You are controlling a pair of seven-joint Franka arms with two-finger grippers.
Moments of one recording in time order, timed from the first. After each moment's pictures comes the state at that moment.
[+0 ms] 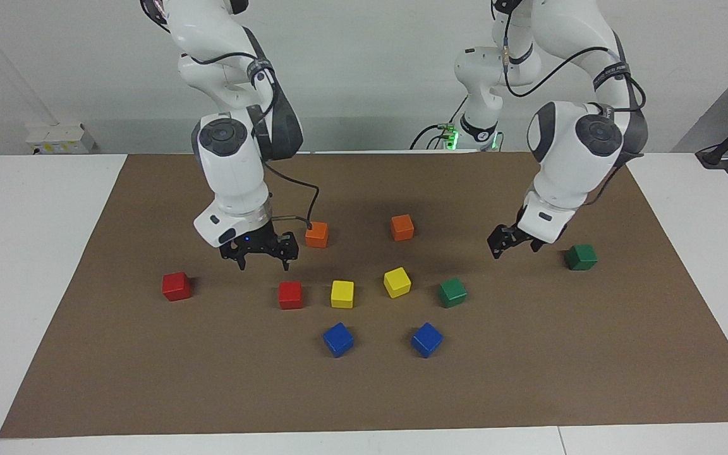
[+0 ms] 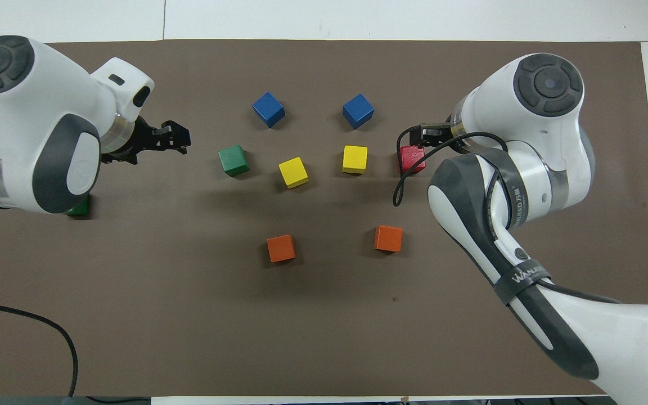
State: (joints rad) left arm -0.18 0.25 -0.09 -1.69 -0.02 1.96 -0.42; right arm 0.22 0.32 0.05 -1.70 -0.05 2.12 0.37
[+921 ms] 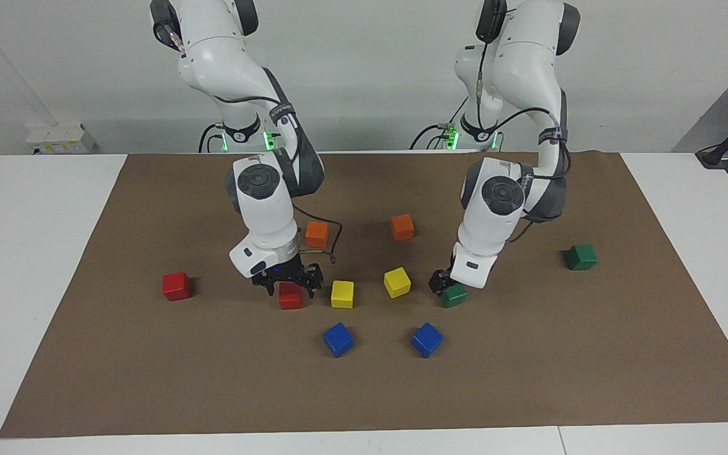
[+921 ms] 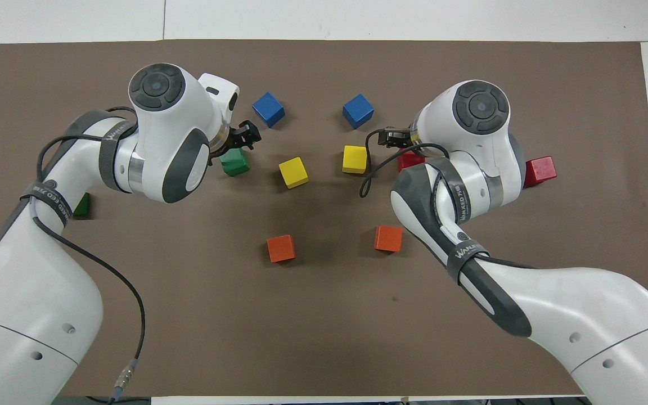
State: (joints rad) left arm -0.31 0.49 -0.09 -1.62 0.02 2.14 -0.69; right arm 0.27 0.46 0.05 -1.71 -0.05 2.31 0.48
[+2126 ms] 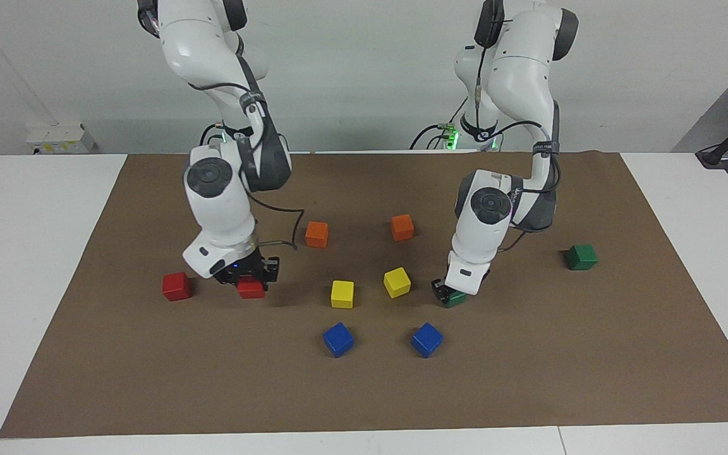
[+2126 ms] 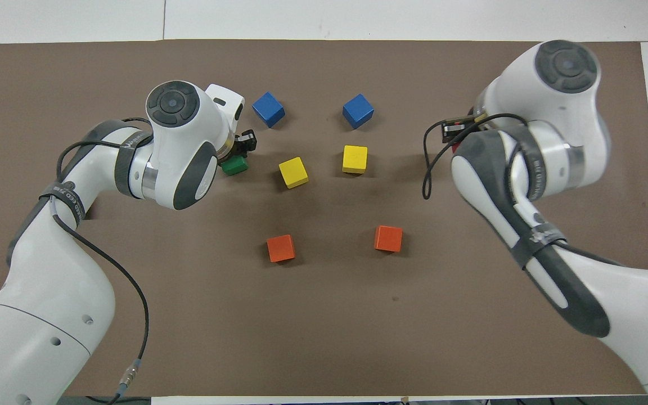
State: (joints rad) left arm -0.31 0.50 -0.08 -1.67 0.07 2.22 -0.71; right arm 0.10 0.35 0.03 -1.62 -0.06 2.02 0.07
